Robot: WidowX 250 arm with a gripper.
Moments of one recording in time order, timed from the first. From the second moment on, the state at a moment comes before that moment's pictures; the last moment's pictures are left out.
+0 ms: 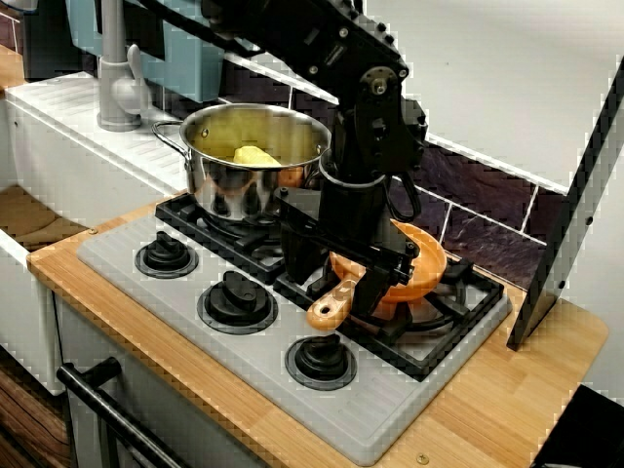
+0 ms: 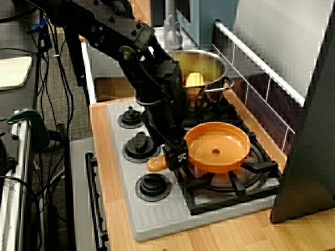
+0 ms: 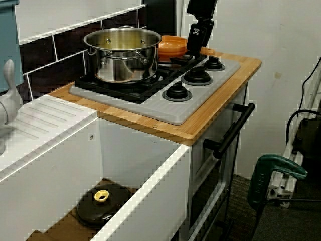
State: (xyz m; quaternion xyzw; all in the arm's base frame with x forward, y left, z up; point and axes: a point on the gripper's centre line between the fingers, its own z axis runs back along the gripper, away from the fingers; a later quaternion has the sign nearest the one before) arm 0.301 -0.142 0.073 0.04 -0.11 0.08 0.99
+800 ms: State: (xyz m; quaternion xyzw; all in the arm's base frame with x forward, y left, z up) arm 0.298 -0.148 0.053 0.05 -0.11 0.08 0.99
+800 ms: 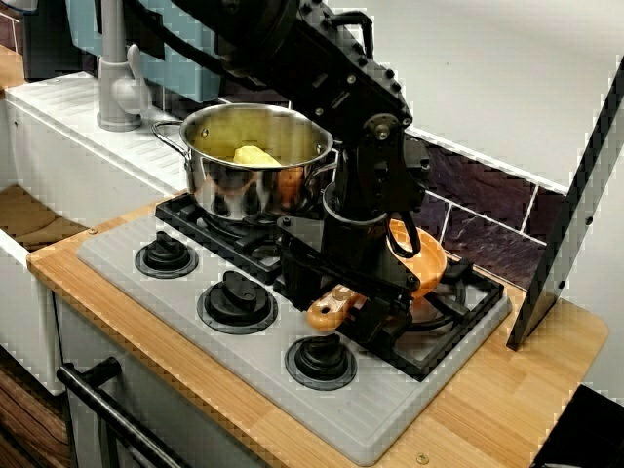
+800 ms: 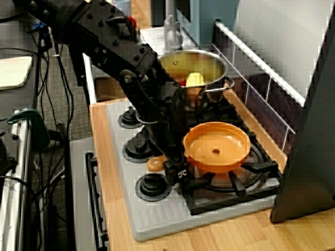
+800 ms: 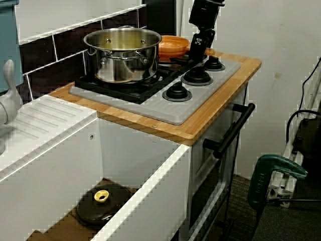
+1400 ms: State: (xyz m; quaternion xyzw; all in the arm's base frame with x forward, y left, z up) arm 0.297 -0.149 0.053 0.04 -0.10 0.07 0.99
